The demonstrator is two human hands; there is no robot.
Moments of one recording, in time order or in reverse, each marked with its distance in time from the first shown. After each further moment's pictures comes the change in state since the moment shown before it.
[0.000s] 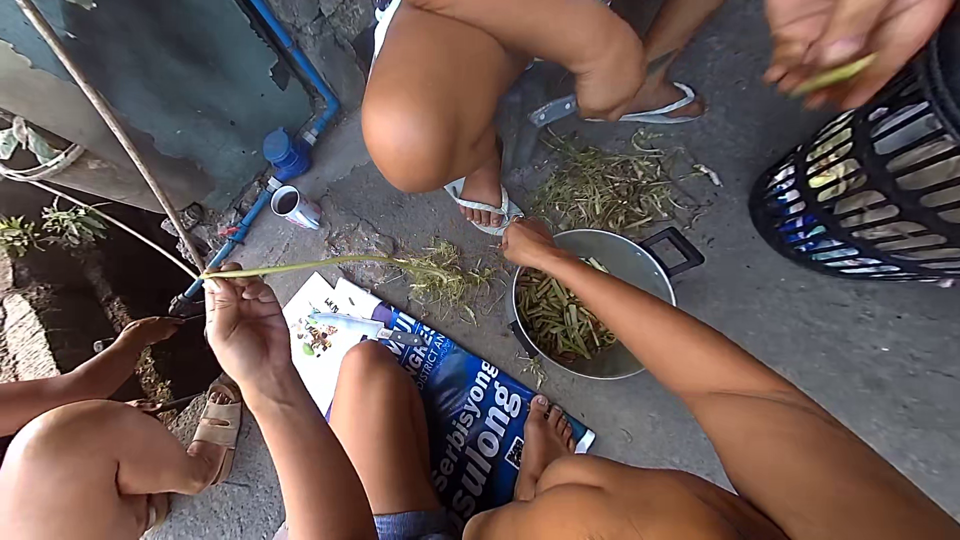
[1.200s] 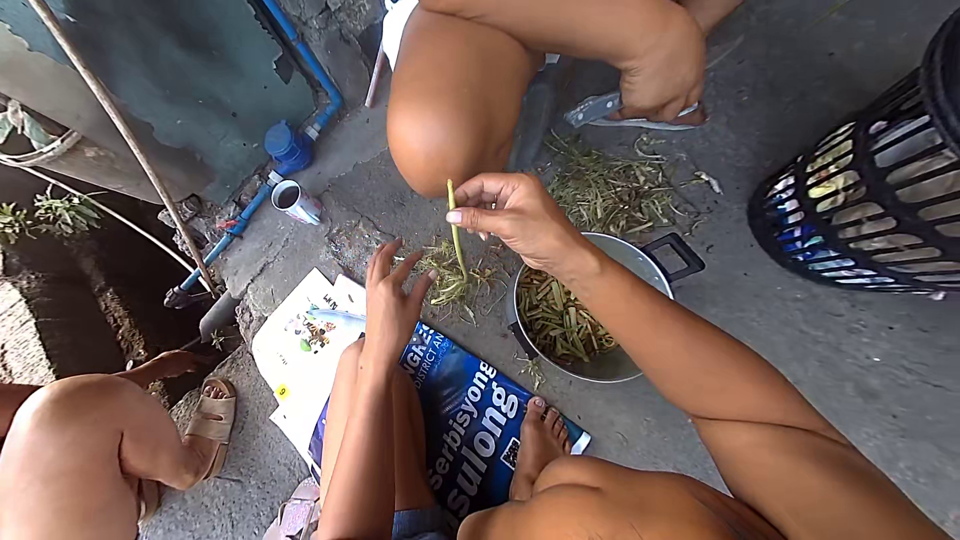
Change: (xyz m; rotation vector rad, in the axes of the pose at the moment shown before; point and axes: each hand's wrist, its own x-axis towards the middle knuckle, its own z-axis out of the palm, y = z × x) left_hand -0.053 -0.095 0.054 1.333 -0.580 -0.026; right_hand -0.103 -0.081 -0.086 1.203 0.249 -0.600
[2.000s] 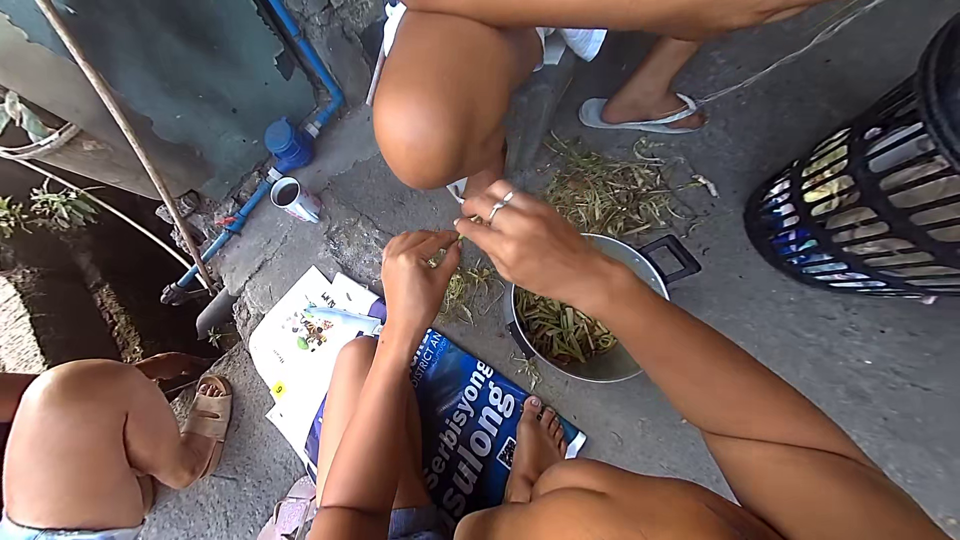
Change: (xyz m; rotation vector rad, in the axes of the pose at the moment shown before) left_hand 0.025 0.042 0.011 0.013 0.159 0.252; right_hand -0.028 -0.007 -0.007 -1.184 -0.136 -0.704
